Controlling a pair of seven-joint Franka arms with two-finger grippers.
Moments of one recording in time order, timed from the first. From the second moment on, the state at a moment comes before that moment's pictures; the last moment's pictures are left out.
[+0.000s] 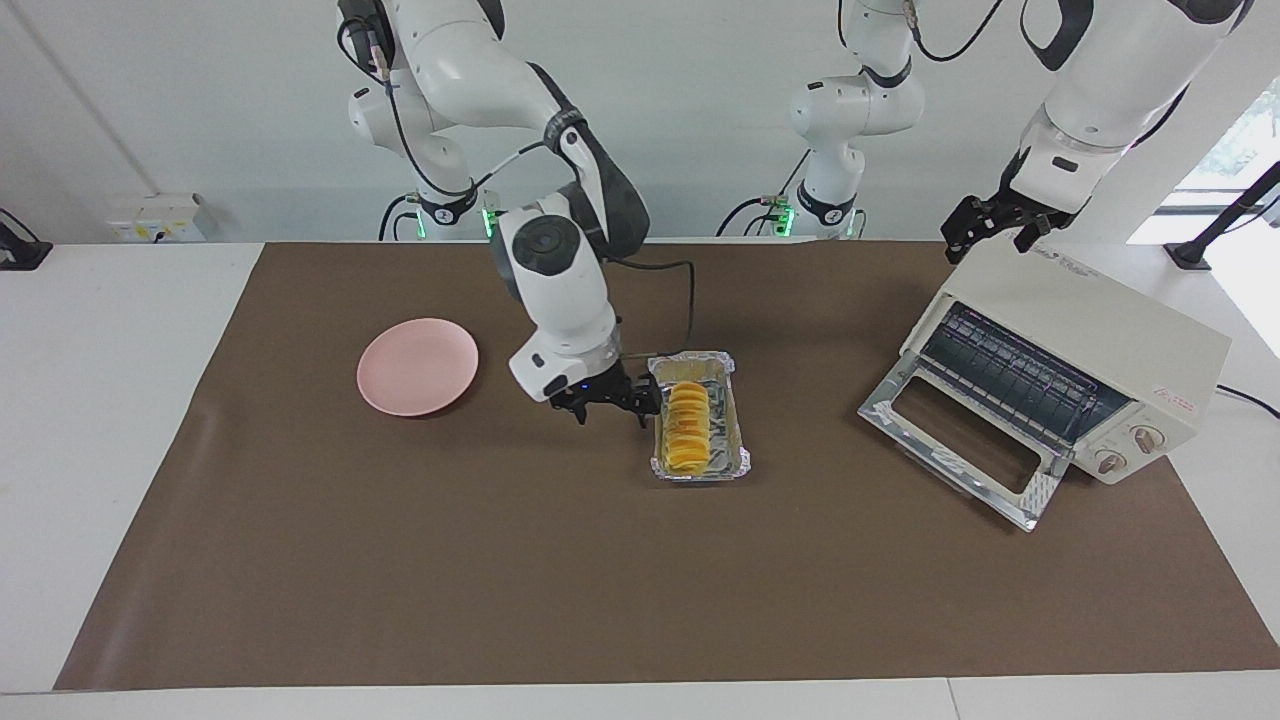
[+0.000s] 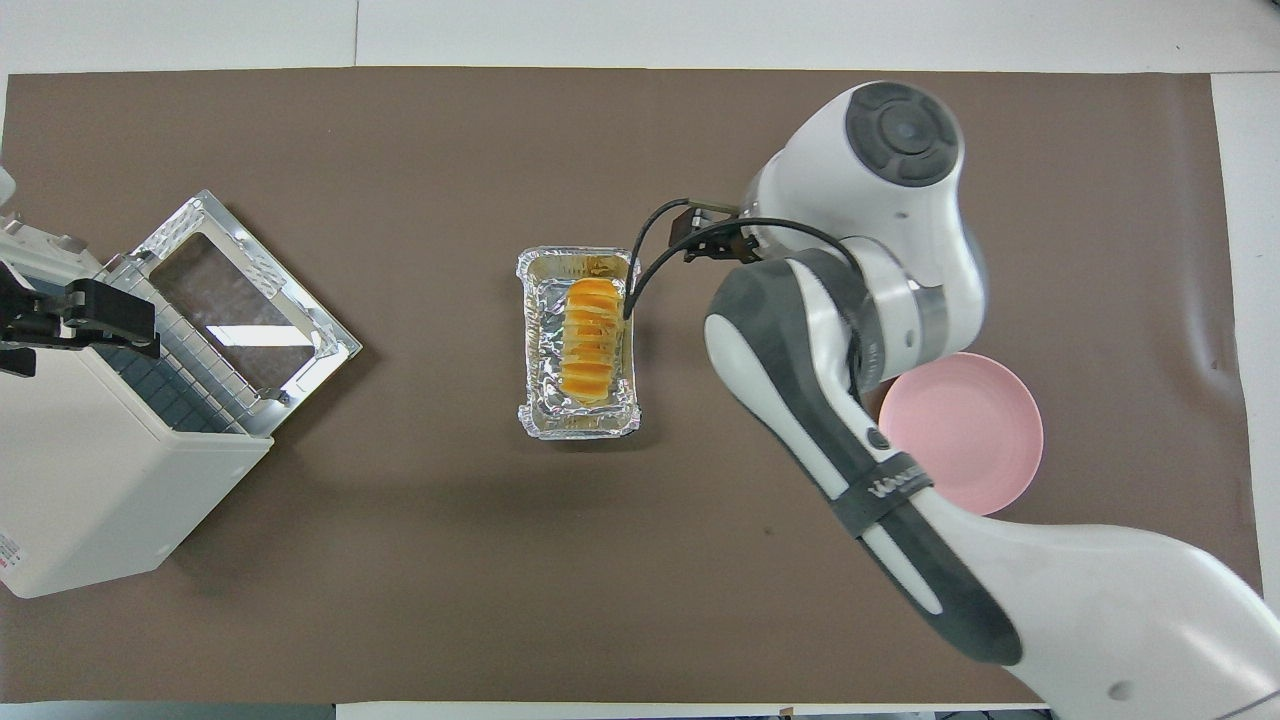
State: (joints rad) left arm 0.03 -0.04 -0.13 -1.59 0.03 1.44 -0.16; right arm 0.40 0.37 -0.07 -1.54 0.19 2.00 0.47
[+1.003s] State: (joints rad) left arm 0.02 -0.04 -0.16 -1.59 0.02 1.43 -0.16; right arm 0.02 0.08 -0.08 -1.56 0.02 1.53 -0.13
